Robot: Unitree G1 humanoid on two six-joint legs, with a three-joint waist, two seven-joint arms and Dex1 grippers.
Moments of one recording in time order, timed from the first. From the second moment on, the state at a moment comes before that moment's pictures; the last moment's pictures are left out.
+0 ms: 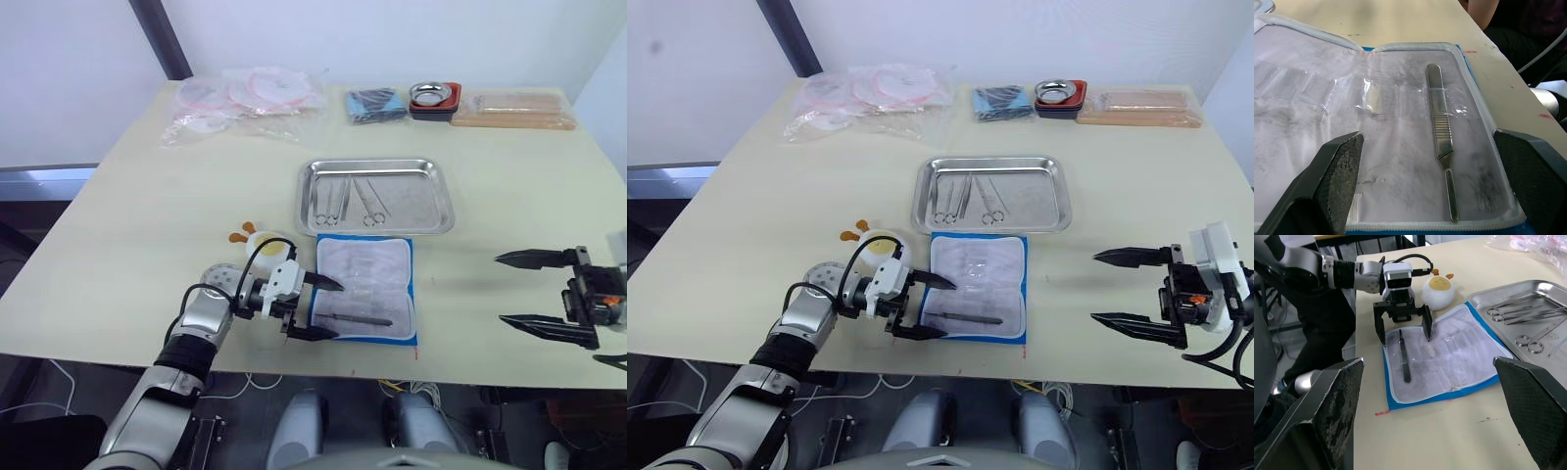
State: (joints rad) left arm -0.42 0.51 -0.25 0.45 -0.25 -0.20 -1.51; right arm 0.05 -0.91 -0.39 -0.33 0.76 0.41 1.40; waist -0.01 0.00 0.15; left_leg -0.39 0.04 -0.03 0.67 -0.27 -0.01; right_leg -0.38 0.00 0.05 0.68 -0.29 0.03
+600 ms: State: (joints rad) left arm -0.42 0.51 -0.25 0.45 -0.25 -0.20 -1.52; right arm -0.18 -0.72 0.12 -0.27 0.33 0.25 1.18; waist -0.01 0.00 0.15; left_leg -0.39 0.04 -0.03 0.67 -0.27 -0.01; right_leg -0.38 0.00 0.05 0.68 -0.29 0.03
